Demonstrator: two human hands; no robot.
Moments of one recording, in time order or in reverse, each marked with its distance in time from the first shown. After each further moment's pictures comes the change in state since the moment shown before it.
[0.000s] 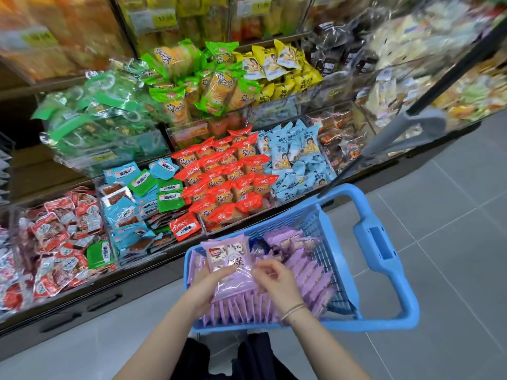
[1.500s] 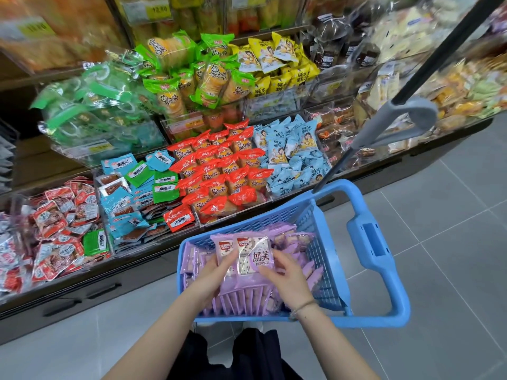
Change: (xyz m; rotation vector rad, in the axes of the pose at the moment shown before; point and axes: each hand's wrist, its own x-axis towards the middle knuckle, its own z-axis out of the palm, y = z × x) left_hand -0.014 -0.002 0.043 0.149 0.030 0.080; right_hand -0.010 0.000 -0.046 -0.105 -0.074 -0.139
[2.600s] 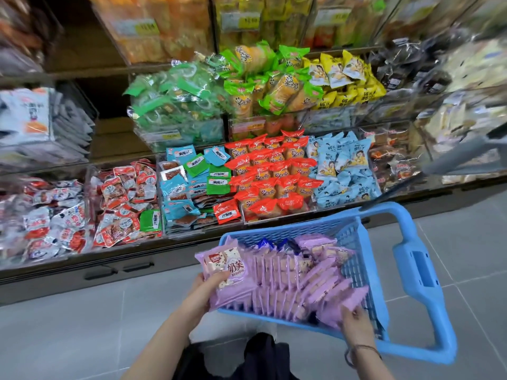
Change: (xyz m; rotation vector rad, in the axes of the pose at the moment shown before) left_hand -0.066 -0.030 -0.089 -0.287 0.258 -0.110; right_hand -0.029 0.068 -0.017 -0.188 0.441 0.415
